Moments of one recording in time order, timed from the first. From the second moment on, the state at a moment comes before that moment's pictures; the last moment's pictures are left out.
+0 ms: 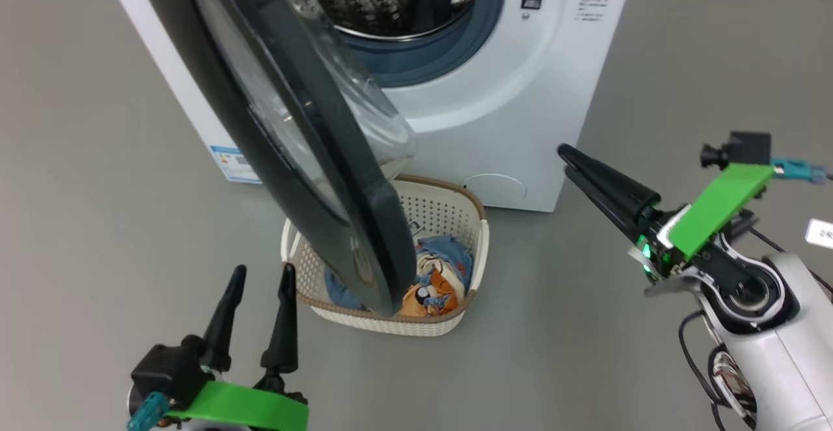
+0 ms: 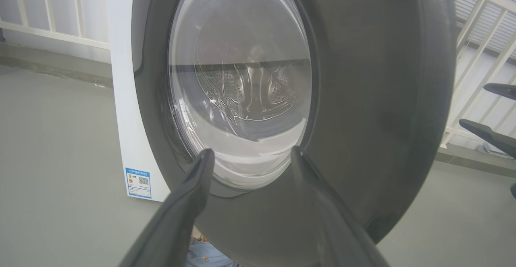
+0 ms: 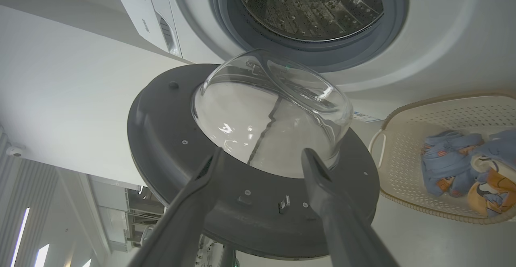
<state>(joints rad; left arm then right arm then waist) -0.15 0.04 -0.18 0.24 -0.38 -0.11 -0.26 -0.48 -0.21 0.20 0.26 1.53 0.12 0.49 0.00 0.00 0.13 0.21</state>
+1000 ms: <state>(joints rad) -0.10 0.04 -0.09 0.24 -0.34 -0.13 -0.26 -0.27 -0.43 0.41 0.31 1.36 0.12 -0.23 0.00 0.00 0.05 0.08</state>
